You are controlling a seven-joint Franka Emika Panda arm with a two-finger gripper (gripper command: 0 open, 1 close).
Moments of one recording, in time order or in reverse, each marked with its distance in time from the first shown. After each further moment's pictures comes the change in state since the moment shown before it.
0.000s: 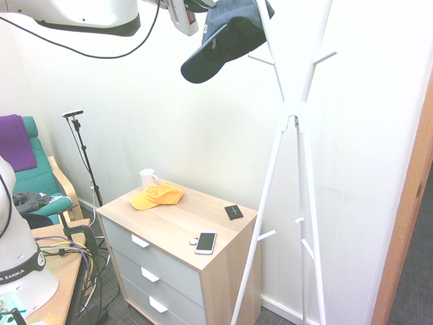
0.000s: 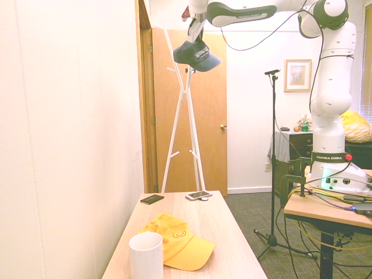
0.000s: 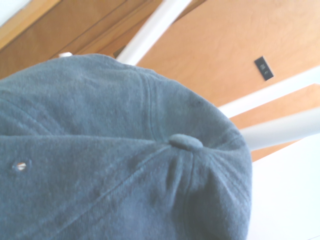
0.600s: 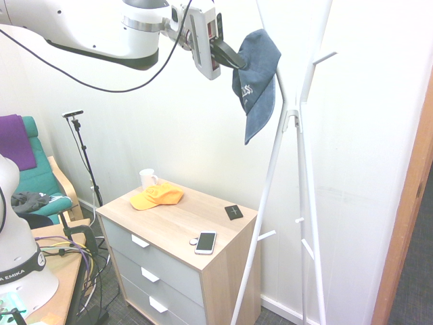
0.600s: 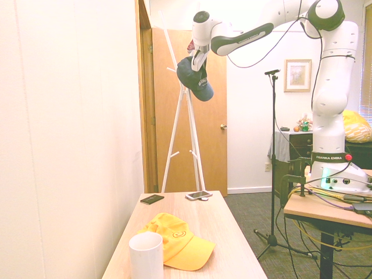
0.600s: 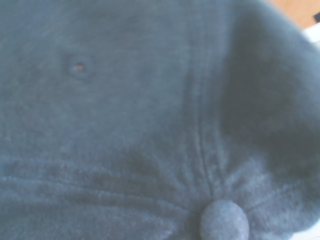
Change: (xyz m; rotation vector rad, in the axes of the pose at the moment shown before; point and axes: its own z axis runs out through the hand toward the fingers) arm -0.077 -0.013 0.112 0.028 -0.110 -0.031
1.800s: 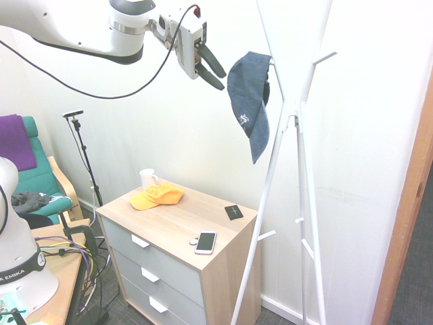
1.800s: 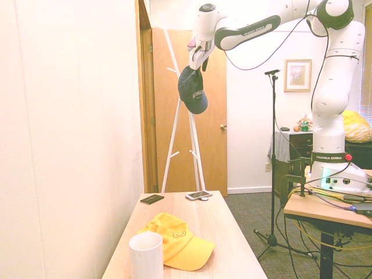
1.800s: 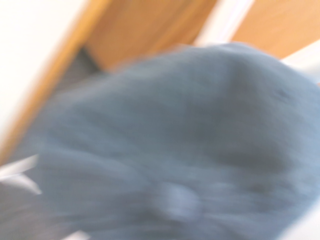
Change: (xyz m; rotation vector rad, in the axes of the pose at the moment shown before) arm -0.030 -0.004 -0.056 0.219 -0.258 0.056
